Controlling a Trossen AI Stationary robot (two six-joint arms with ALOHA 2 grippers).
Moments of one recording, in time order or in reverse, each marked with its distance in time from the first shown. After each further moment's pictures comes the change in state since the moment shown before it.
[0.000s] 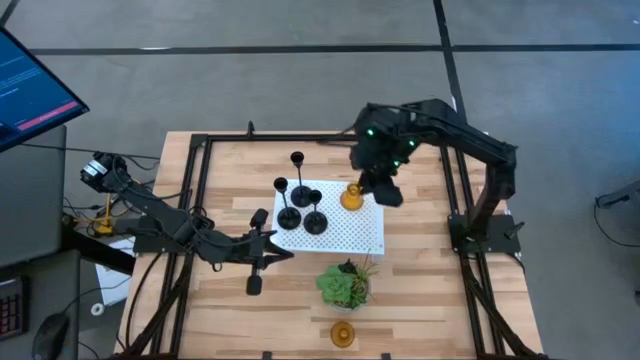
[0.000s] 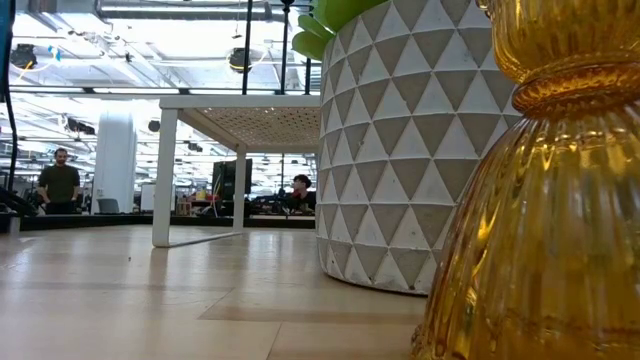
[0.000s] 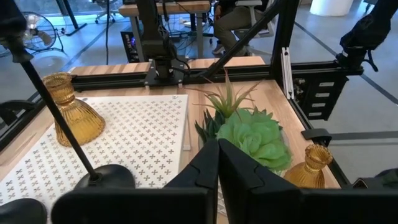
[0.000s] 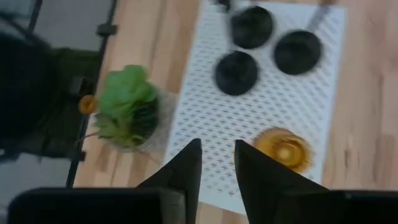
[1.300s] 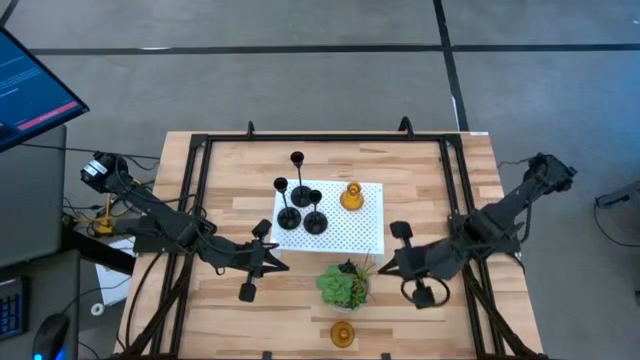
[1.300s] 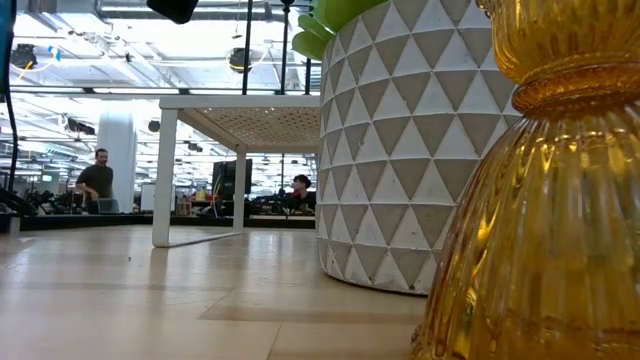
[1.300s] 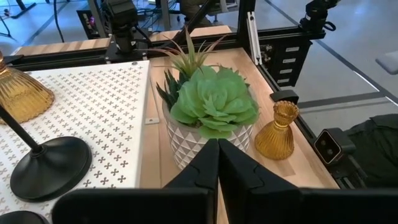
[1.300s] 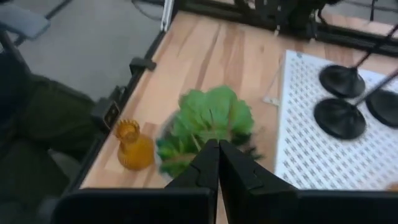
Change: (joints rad) left arm -0.006 0.000 -0.084 0.002 0.145 0.000; right arm 0.812 -0.509 -1.040 0.957 0.698 0.415
